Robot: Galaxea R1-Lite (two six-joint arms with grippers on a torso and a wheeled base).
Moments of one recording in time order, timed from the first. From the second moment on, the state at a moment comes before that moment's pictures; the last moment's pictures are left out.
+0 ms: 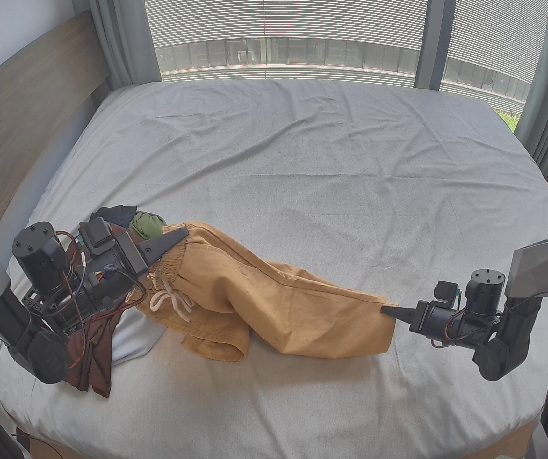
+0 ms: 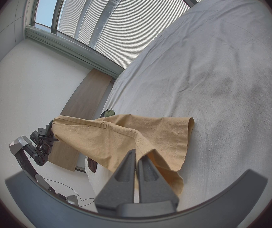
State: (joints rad) left arm -0.23 1.90 -0.44 -1.55 -0.57 -0.86; right arm 0.19 2.31 -0.44 -1.54 0.61 0.61
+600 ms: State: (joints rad) left arm -0.23 1.90 -0.43 -1.55 -0.57 -0.86; right arm 0.26 2.44 -0.57 -1.54 0.60 0.62
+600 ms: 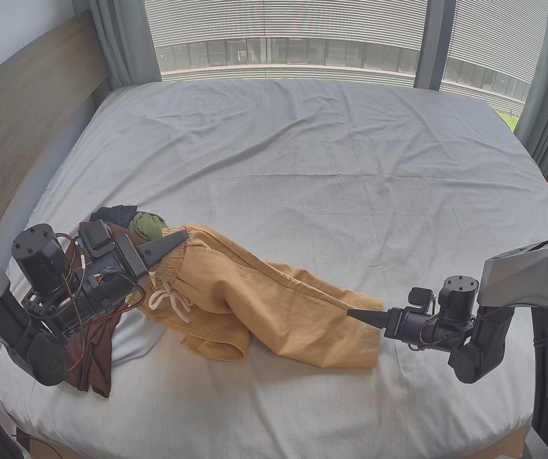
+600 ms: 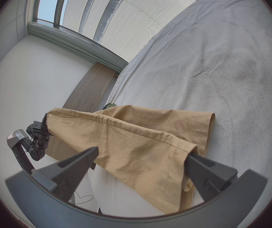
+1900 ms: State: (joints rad) left arm -0.23 1.89 -0.43 -1.55 -0.56 -0.86; right arm 0.30 2.59 -0.77 -1.54 0.60 0.71
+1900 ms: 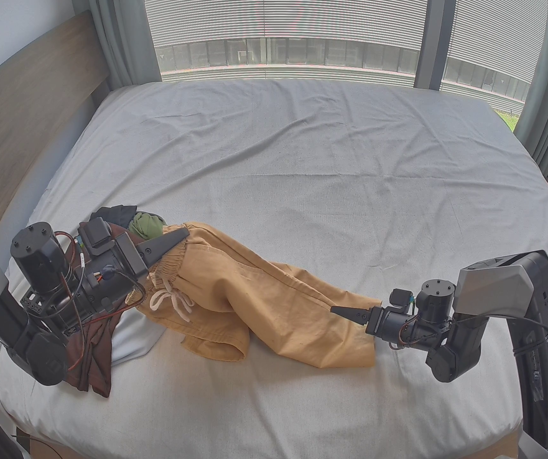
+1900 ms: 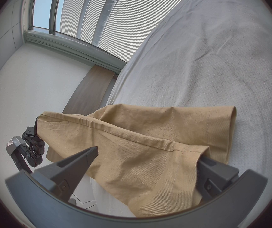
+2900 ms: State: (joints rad) left arm -0.23 1.83 -0.43 -1.55 -0.56 -0.88; right arm 0.27 2.39 -0.62 -1.55 0.59 0.71
